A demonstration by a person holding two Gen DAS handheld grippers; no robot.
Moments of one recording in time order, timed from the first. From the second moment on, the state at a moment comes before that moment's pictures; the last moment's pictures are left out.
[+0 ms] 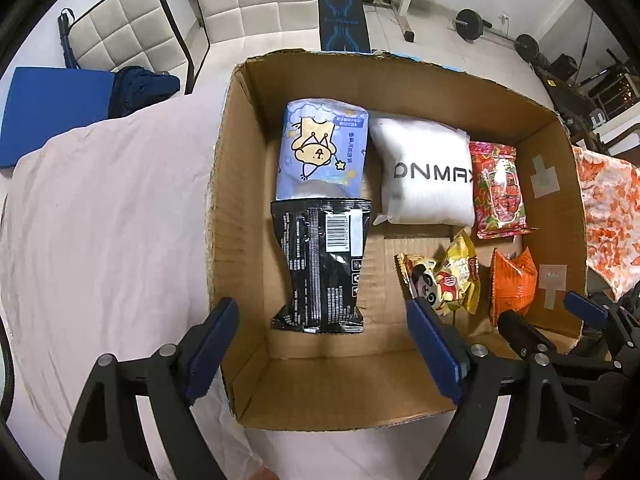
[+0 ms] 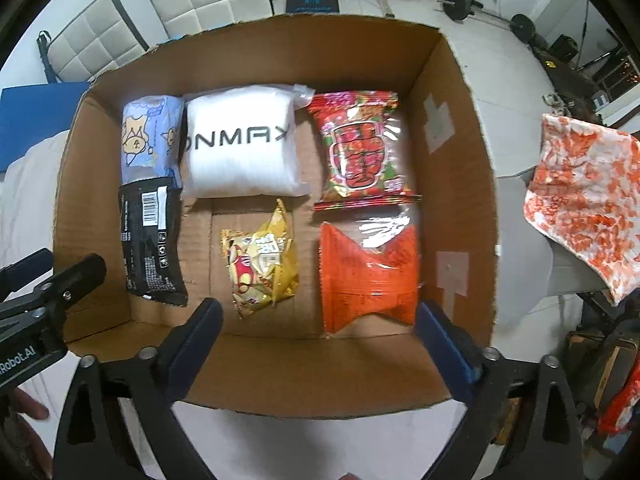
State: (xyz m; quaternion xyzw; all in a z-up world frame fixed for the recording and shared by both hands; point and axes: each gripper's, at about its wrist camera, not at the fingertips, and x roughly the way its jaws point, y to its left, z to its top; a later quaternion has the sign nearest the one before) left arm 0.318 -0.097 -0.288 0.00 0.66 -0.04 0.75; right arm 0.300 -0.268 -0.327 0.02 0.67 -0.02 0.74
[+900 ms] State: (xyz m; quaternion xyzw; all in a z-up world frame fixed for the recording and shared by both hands) left arm 0.175 -0.106 -0.109 -0.01 0.53 -0.02 0.85; right arm 0.166 -0.296 -0.136 0.01 0.53 -0.03 0.84
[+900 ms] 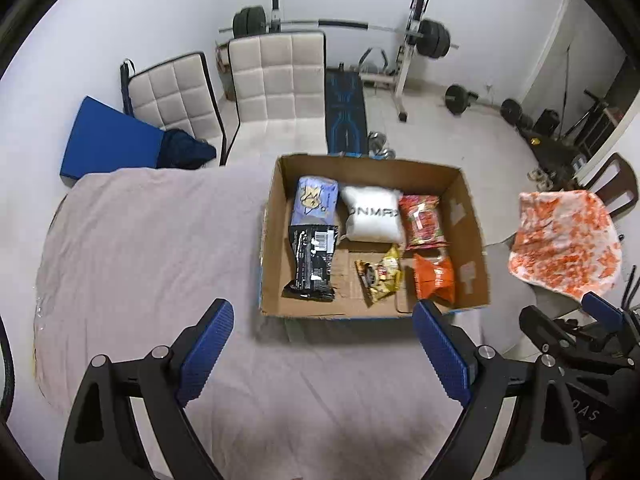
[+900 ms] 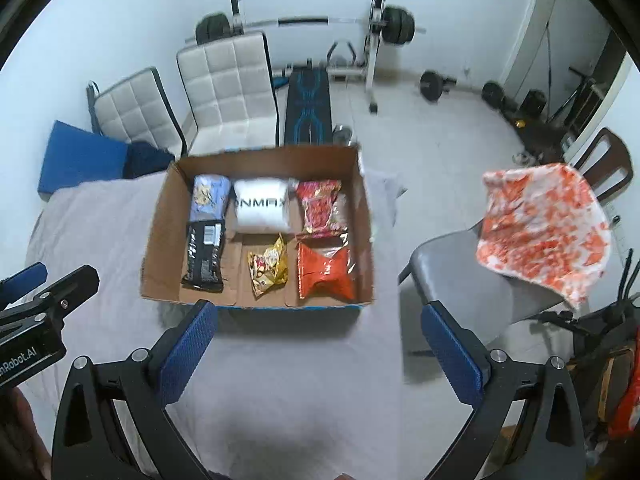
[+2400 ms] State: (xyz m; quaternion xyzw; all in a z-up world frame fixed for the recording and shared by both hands) left arm 0.013 -0.090 0.010 0.00 0.42 -0.01 0.91; right arm -0.019 -0.288 0.028 0.03 0.43 -0.03 0.90
